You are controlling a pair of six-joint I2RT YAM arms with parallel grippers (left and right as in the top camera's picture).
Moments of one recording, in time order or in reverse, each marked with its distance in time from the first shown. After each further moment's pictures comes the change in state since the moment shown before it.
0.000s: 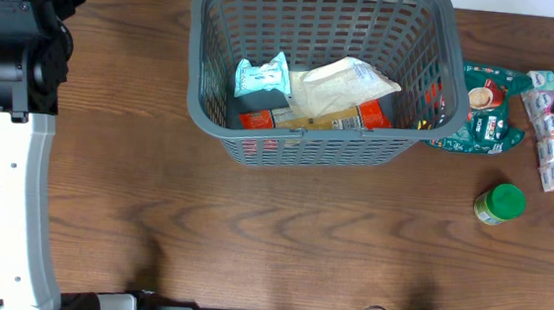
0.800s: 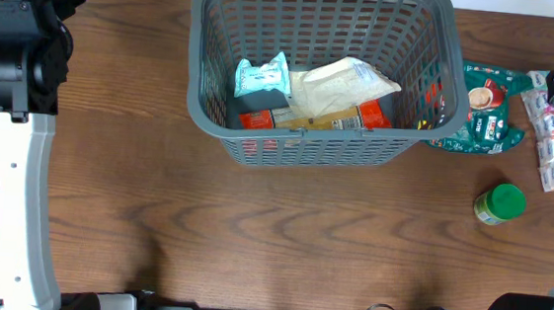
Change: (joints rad) left arm 0.000 0.000 0.000 0.000 0.000 0.000; right arm -0.238 0.299 0.008 -0.039 -0.462 0.088
